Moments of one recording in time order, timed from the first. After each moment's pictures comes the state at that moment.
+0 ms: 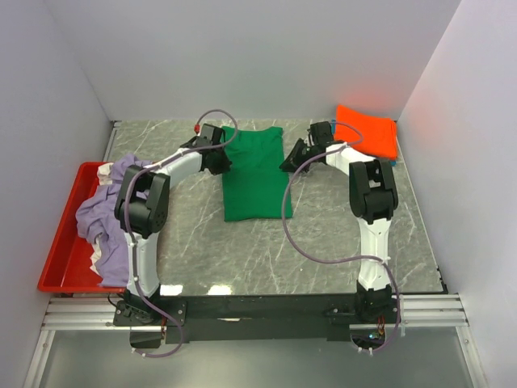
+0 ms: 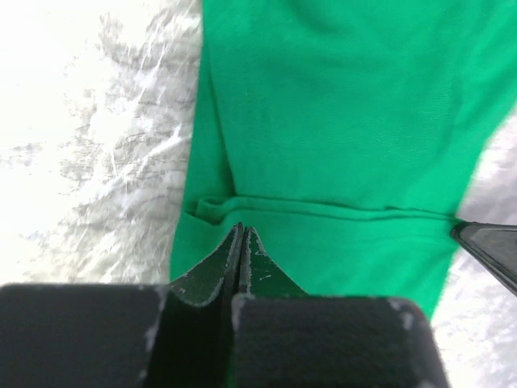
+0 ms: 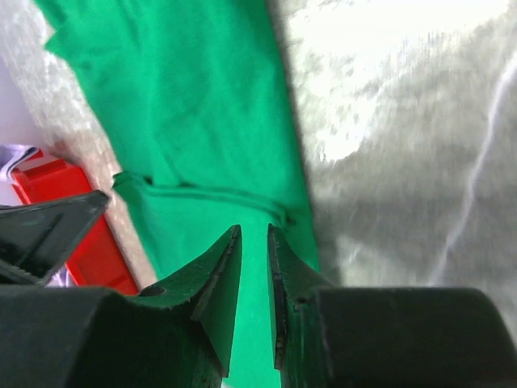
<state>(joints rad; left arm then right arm) -0.35 2.08 1.52 -0.32 -0.02 -0.76 0.20 2.25 1.64 -0.29 -0.51 0.73</state>
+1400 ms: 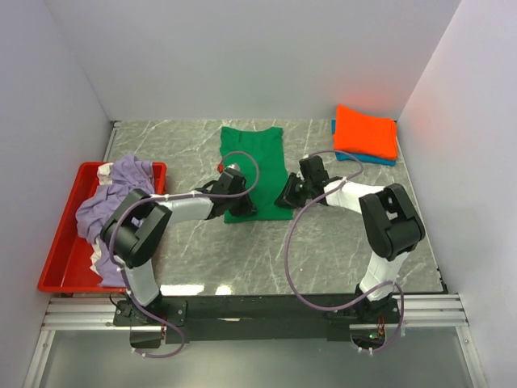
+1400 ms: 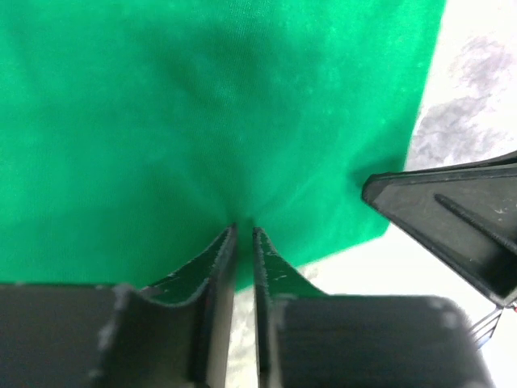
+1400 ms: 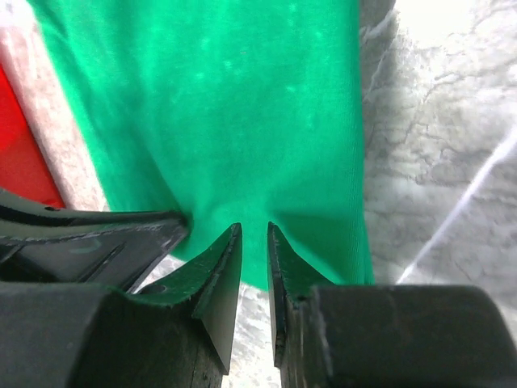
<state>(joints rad) -0.64 1.80 0.98 0.02 0.05 -0.93 0.39 1.80 0.99 -0.08 -0.34 0.78</state>
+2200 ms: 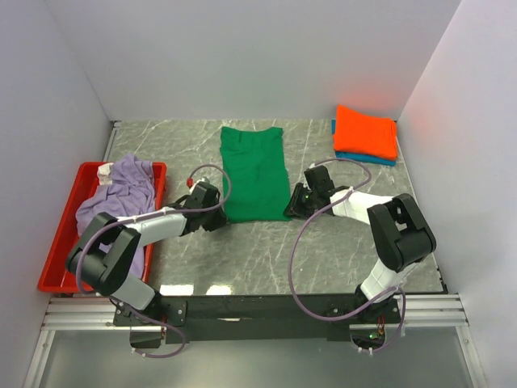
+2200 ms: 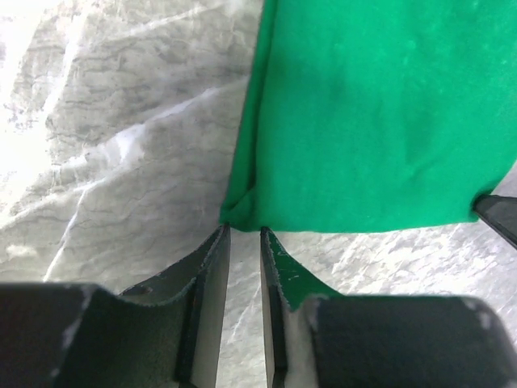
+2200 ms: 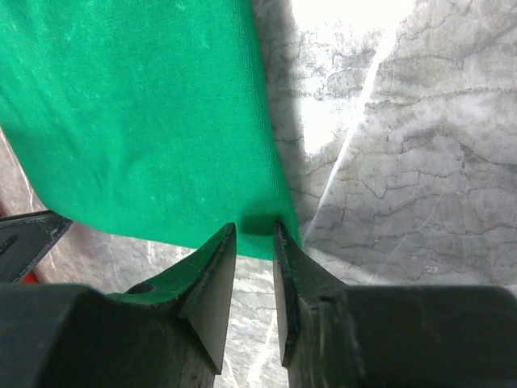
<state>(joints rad) -0.54 1.51 0.70 -0.08 -0.03 -0.93 0.39 1.68 0.85 -0.13 -0.23 0.72</state>
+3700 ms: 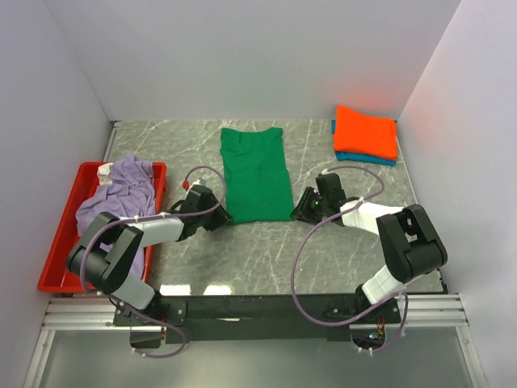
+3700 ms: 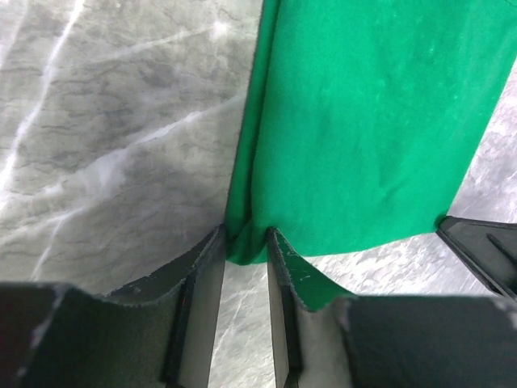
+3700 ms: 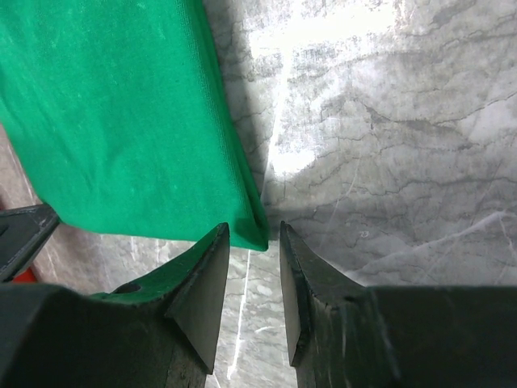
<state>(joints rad) -0.50 1.52 0.60 0.14 0.03 -1.00 0.34 1.58 0.69 -0.01 -0.22 0.74</state>
